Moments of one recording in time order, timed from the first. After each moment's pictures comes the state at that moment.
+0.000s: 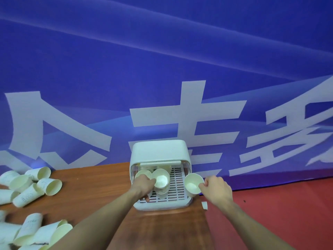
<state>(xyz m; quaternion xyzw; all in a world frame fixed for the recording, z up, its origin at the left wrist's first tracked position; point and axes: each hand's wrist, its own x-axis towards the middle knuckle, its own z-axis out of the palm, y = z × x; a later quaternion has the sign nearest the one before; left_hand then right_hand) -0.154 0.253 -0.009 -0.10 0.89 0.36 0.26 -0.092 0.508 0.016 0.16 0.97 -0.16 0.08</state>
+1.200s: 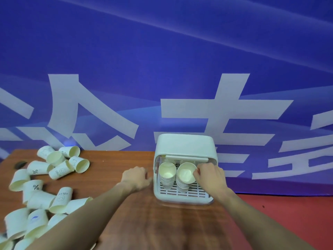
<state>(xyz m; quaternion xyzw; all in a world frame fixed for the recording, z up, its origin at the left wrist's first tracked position) -0.150 0.149 -0.007 0.00 0.99 0.04 0.16 -0.144 0.418 0.013 -0.02 1.00 -0.08 0.01</state>
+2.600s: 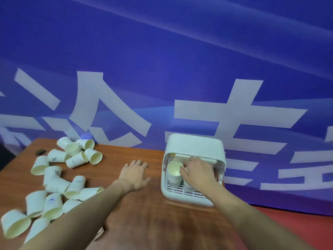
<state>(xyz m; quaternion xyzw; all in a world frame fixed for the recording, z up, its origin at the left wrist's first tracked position) -0.116 0.113 0.002 0.03 0.99 -0.01 0.12 -0.135 0.359 0.043 -0.17 0.98 -0.06 -0.01</state>
